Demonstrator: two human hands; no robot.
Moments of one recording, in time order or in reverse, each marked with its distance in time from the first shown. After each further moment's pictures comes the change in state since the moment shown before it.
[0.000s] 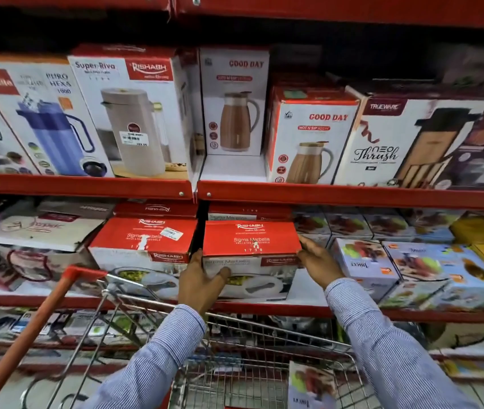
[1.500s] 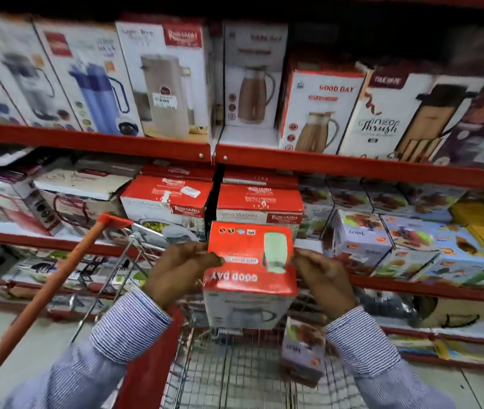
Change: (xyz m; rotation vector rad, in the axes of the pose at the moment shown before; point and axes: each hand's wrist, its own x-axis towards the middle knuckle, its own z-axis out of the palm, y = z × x) left_hand -0.146 0.056 -0.091 -0.448 -0.217 -0.139; right_hand -0.185 -0.049 0.015 0.315 0.018 -0.133
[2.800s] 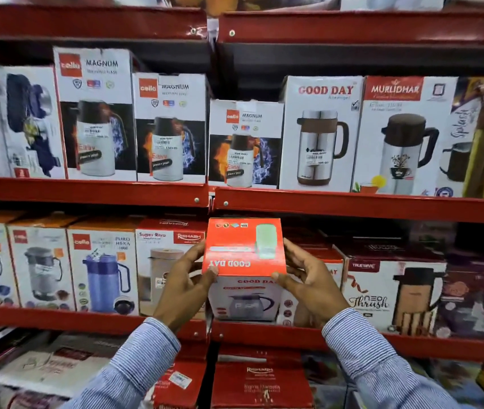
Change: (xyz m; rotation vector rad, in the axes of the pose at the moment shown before) left_hand 0.145 0.186 -0.029 0.191 0.167 0.809; right_hand 0.174 -0.197 0.005 -0.261 -0.080 -0.529
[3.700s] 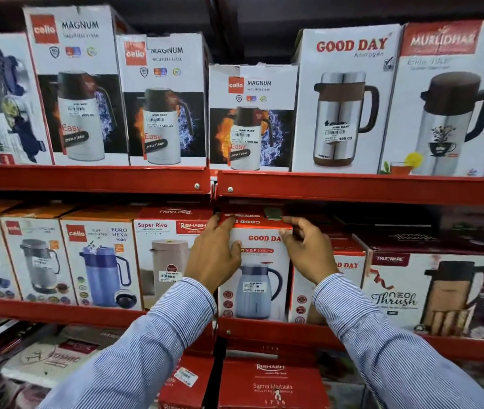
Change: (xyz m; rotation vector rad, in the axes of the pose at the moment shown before) left_hand 0.067 -0.003 0.040 0.778 0.022 0.042; right_hand 0.072 0.017 0.017 -0.259 0.217 0.059
